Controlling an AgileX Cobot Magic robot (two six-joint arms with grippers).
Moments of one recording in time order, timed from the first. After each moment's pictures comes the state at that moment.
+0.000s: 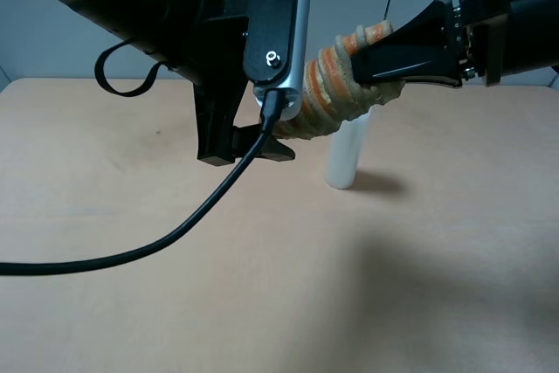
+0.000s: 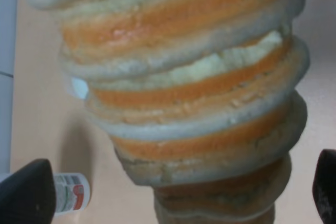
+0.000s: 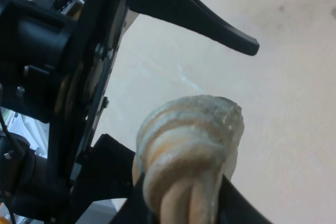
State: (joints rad) left arm -0.76 1.50 -1.12 -0.38 0.45 1.28; right arm 0.26 1.17 -0.85 1.19 0.96 -0.85
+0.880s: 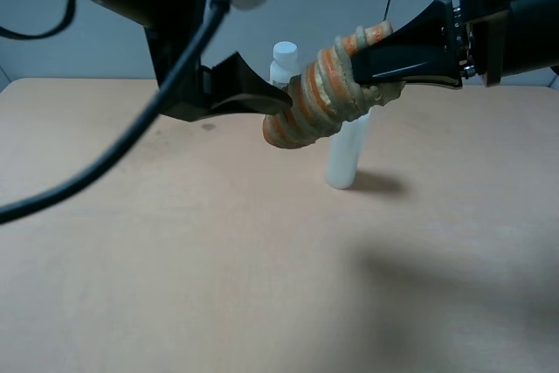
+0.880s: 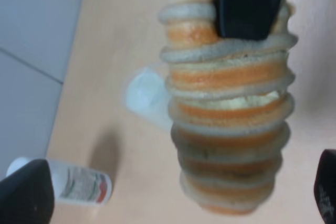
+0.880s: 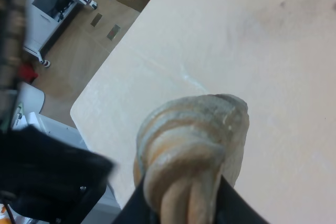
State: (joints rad) left arm -0.76 1.32 -1.12 -0.36 0.47 1.08; right arm 0.26 1.17 -0.85 1.19 0.96 -0.82
